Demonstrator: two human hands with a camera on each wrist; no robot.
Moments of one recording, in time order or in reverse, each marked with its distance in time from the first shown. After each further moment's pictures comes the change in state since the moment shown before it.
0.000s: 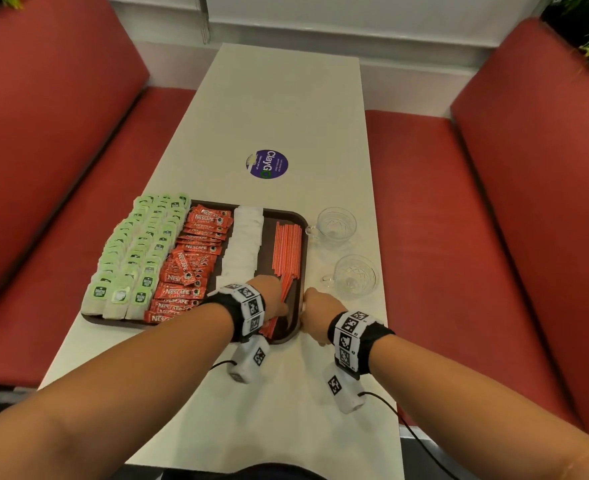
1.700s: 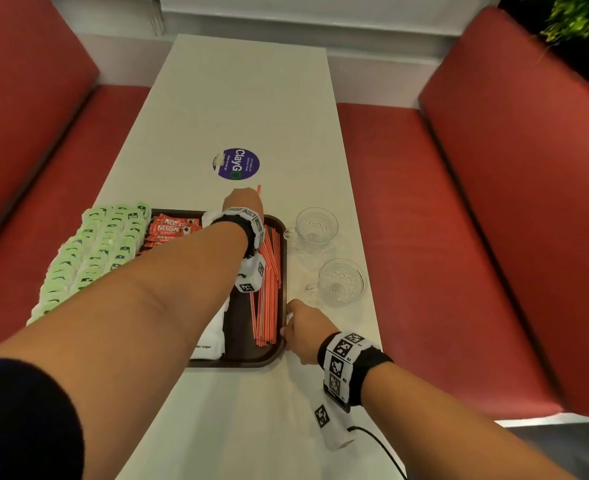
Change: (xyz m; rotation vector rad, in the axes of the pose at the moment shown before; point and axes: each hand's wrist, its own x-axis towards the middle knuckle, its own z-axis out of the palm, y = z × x) left_hand 0.120 0.007 -0.116 -0.156 0.450 -0.122; right_hand 0.015 0.017 0.020 0.189 0.018 -0.063
